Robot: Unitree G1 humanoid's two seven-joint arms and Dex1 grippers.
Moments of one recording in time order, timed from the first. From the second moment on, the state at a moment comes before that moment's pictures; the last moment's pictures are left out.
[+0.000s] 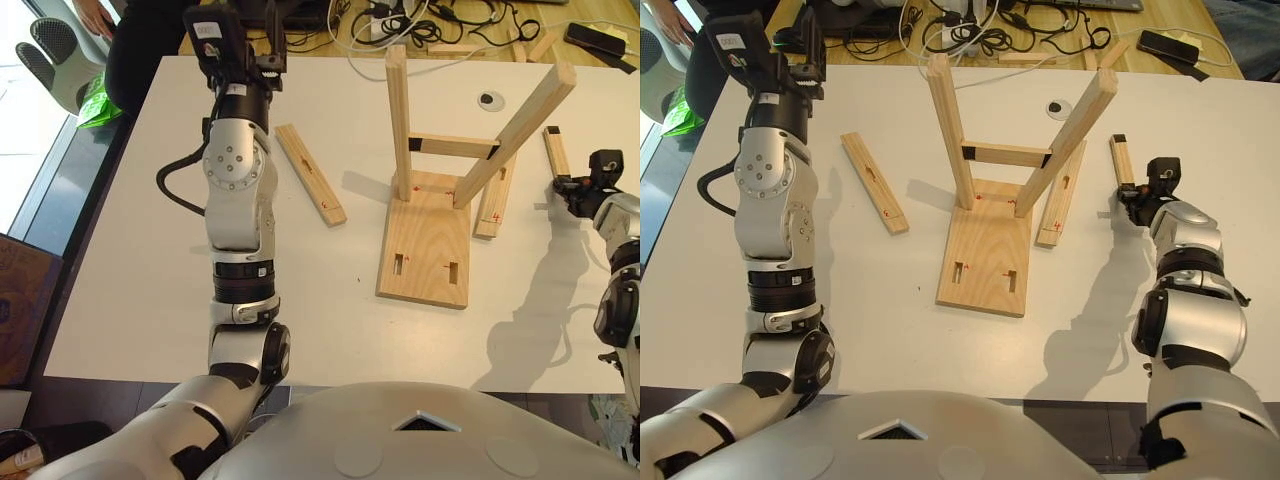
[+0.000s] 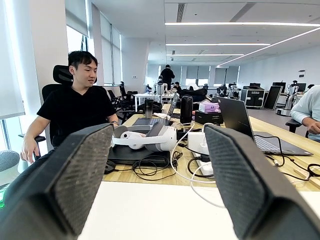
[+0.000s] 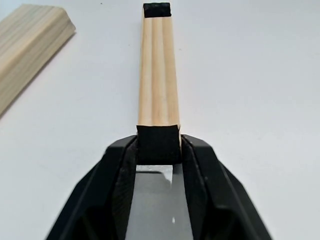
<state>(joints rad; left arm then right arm) -0.47 0.06 0.10 -0.07 -0.01 0.24 0.05 -0.63 -0.60 -0.20 1.15 0.10 0.12 0.39</state>
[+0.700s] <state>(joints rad) -0.94 0.05 0.47 -0.08 -1.03 0.72 0.01 -0.73 -0.46 -0.03 -0.16 0.37 0.20 0.46</state>
